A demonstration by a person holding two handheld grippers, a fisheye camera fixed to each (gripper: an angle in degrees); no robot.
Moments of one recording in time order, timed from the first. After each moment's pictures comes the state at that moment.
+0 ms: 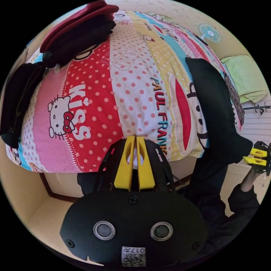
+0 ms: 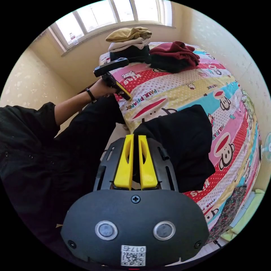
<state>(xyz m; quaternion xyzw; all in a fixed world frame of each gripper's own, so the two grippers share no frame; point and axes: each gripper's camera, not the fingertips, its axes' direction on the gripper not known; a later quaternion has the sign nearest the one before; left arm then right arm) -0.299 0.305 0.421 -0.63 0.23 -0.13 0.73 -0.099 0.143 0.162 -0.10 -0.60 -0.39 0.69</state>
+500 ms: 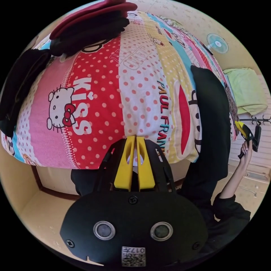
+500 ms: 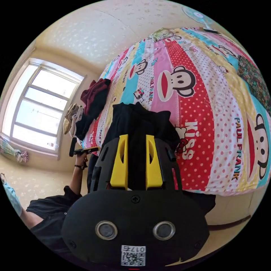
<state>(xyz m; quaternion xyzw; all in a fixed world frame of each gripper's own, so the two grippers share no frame) -0.290 0.301 0.394 -0.63 0.21 -0.16 0.73 -0.006 0.147 0.420 -0.26 -0.65 0.05 0.71</state>
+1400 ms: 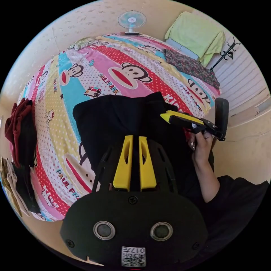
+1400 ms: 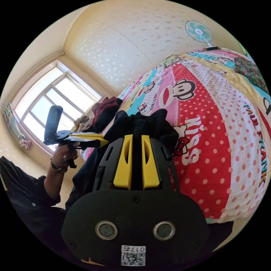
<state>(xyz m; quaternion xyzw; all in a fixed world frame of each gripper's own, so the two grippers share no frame) -0.026 0.118 0.342 -0.50 0.35 0.02 0.79 0.015 0.232 0.481 -0.07 -0.69 0.11 0.71</state>
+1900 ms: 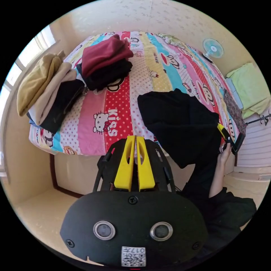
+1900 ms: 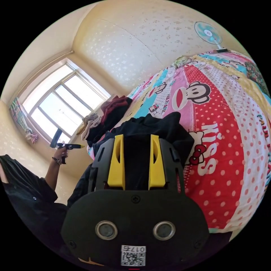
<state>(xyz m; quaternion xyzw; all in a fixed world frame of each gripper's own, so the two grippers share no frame) -0.247 0.172 0.268 -0.56 0.18 -0.18 0.79 -0.008 0.211 0.470 -0.06 -0.71 0.06 0.70</state>
